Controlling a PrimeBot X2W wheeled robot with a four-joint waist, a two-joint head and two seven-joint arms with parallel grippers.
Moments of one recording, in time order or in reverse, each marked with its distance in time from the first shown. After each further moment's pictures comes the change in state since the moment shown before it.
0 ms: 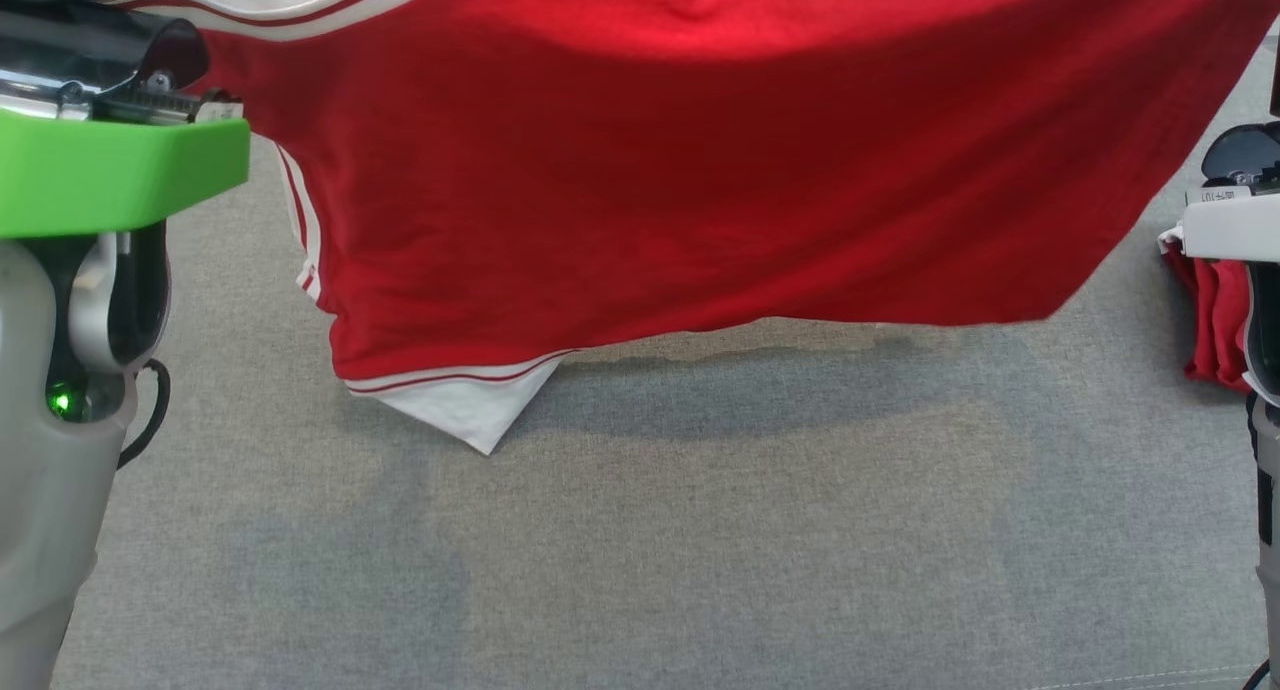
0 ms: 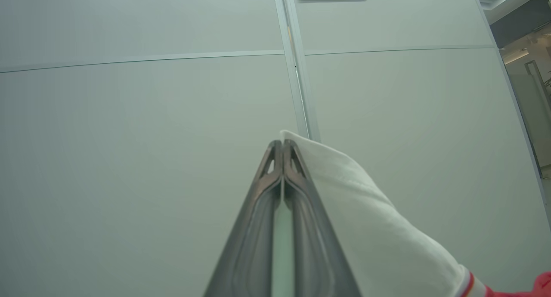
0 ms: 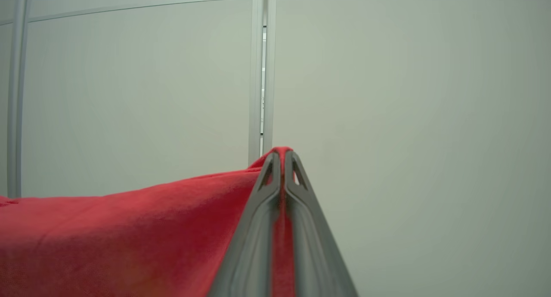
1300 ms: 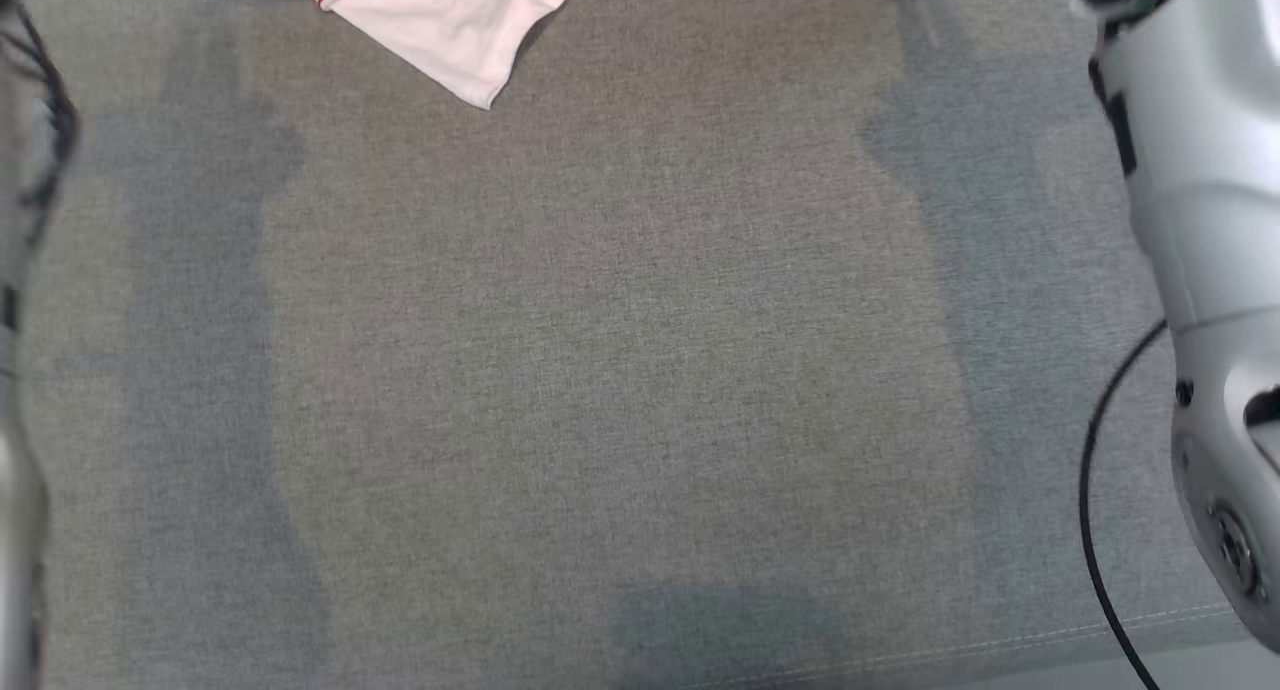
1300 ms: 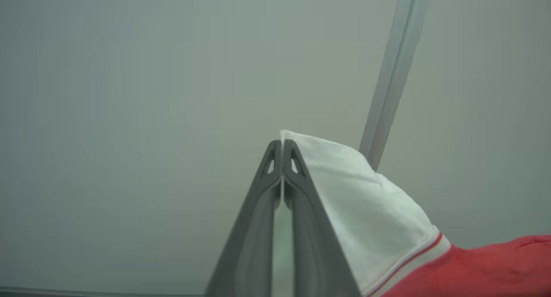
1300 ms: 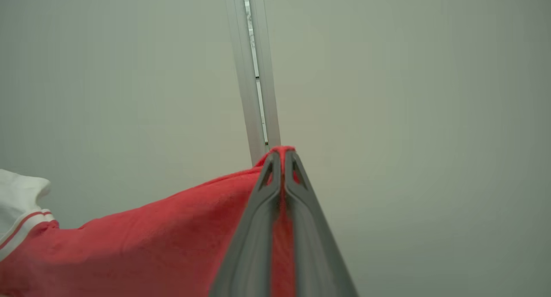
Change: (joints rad) left arm -0.572 -0.166 0.039 1.144 -0.154 -0.301 -0.140; right arm -0.785 0.131 0.226 0.992 0.078 -0.001 -0.234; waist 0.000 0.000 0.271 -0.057
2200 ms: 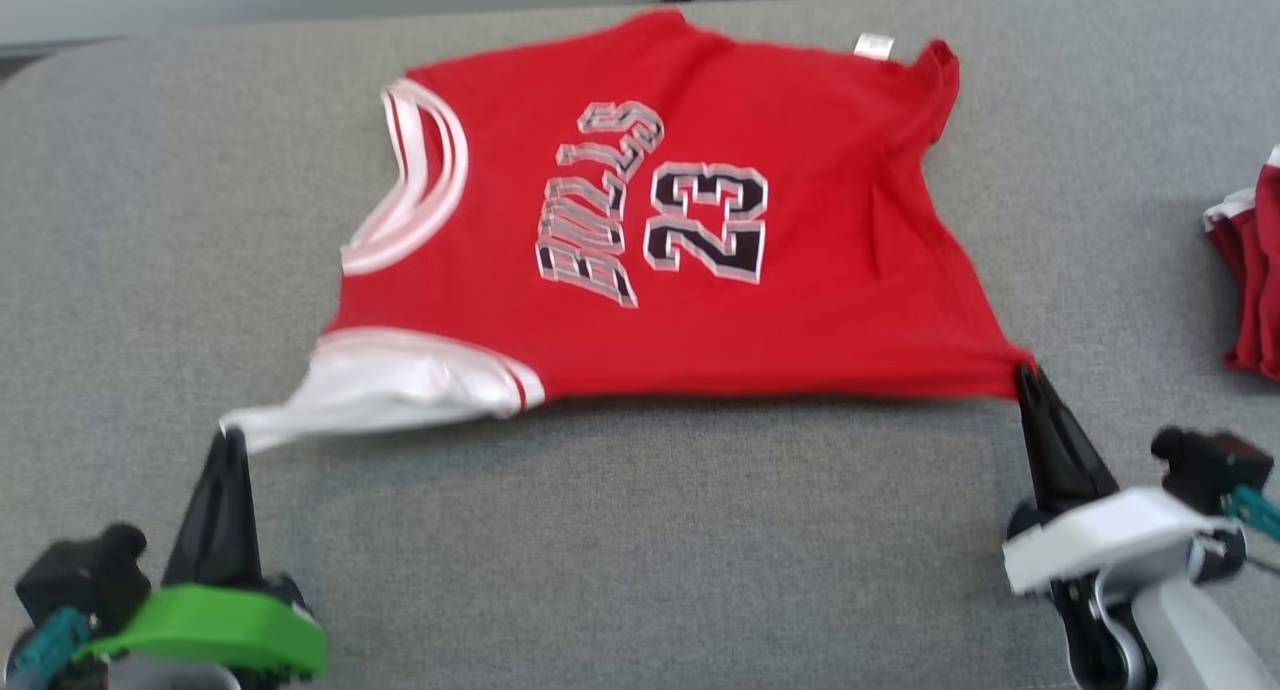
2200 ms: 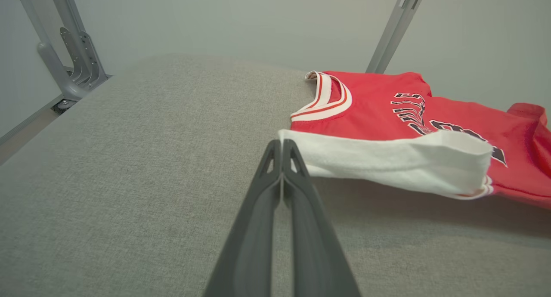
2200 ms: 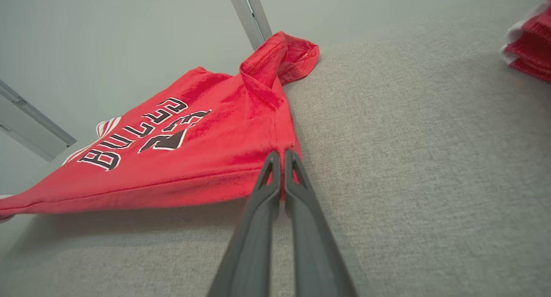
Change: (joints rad) left arm 1.381 -0.018 0.190 -0.960 0.103 0.220 0.119; right arm 1.117 -0.115 0.016 -0.472 0.252 0.001 0.000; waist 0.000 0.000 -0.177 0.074
